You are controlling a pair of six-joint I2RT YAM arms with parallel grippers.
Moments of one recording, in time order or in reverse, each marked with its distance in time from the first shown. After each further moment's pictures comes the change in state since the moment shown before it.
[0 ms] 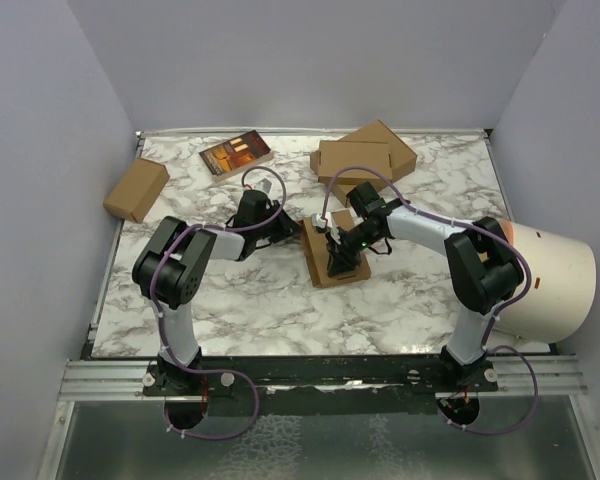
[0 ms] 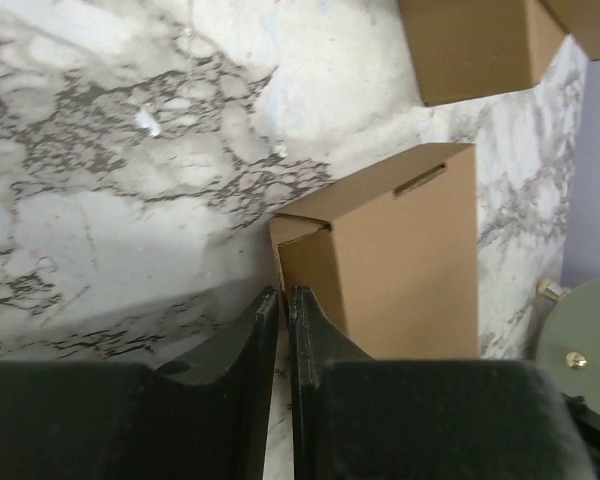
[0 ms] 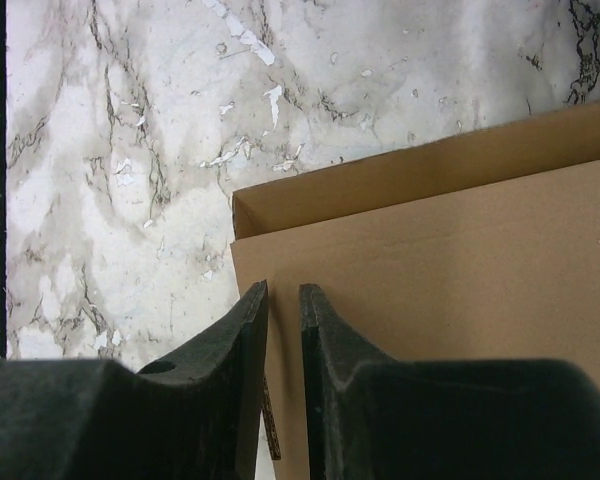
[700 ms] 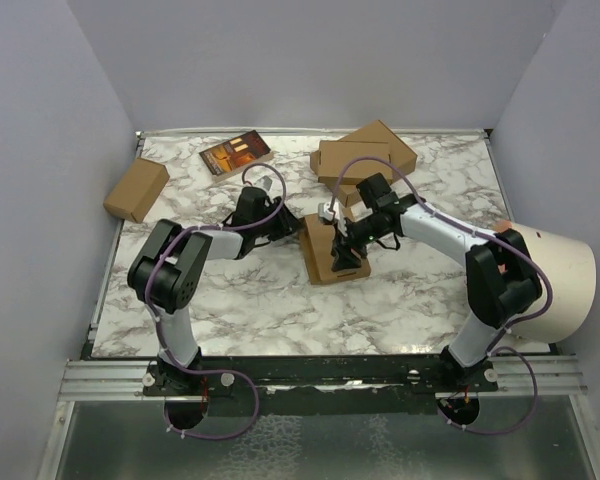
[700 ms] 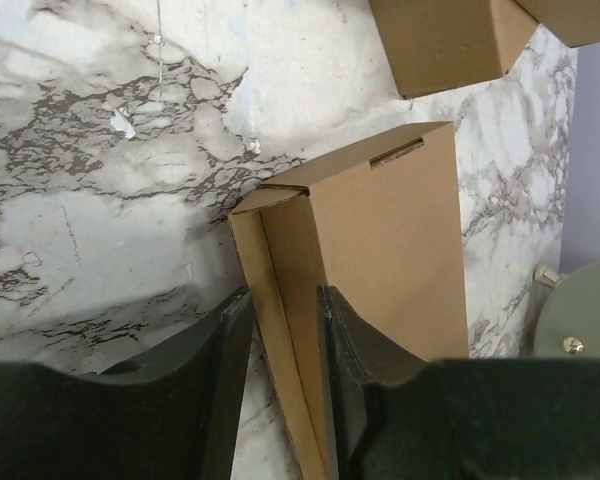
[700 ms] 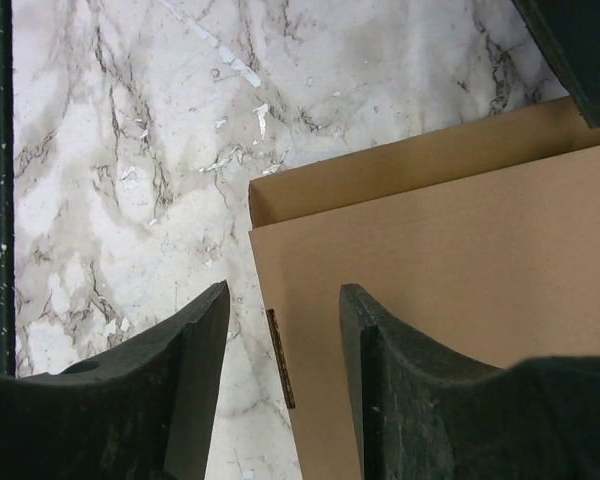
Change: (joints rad) left arm 0.001 -0.024 0.010 -0.055 0.016 0.041; right arm -0.018 -0.111 -0.002 -0.013 0.018 0.018
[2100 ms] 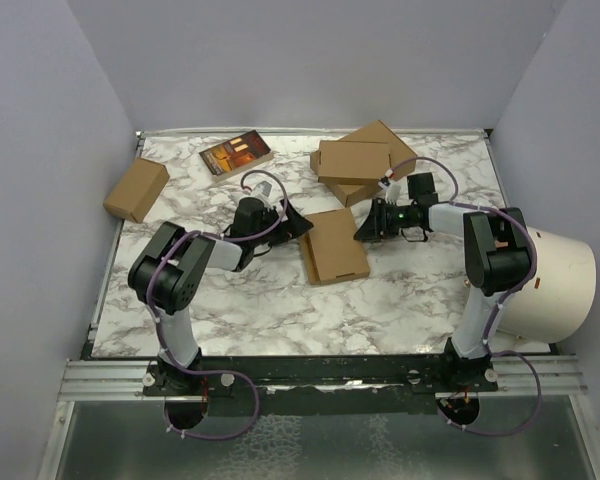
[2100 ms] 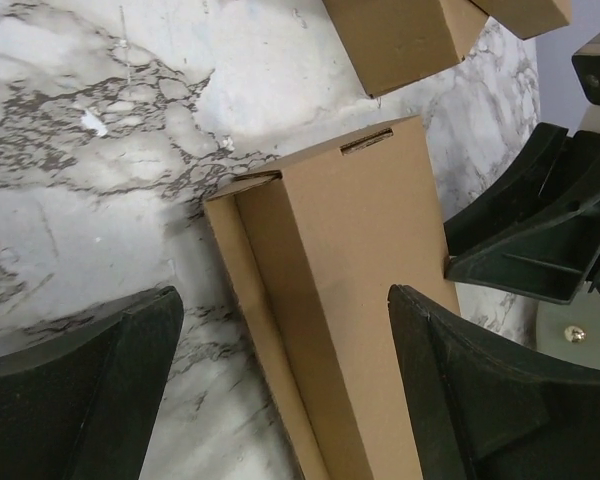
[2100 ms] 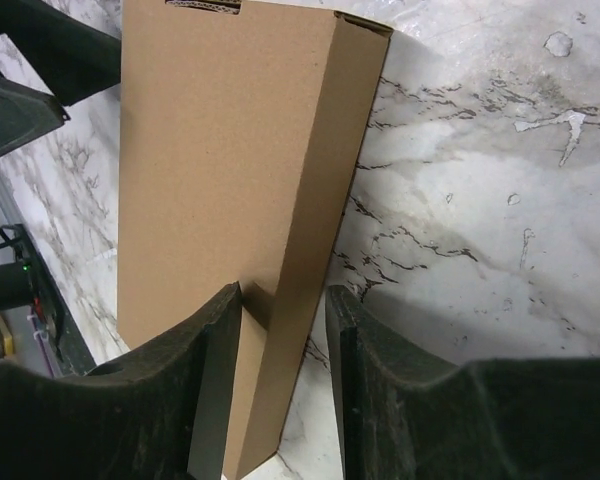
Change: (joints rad) left arm -0.012 -0.027 -0.144 0.254 -0.015 0.013; right arm -0.362 0.188 -0.112 0.492 -0.010 0.963
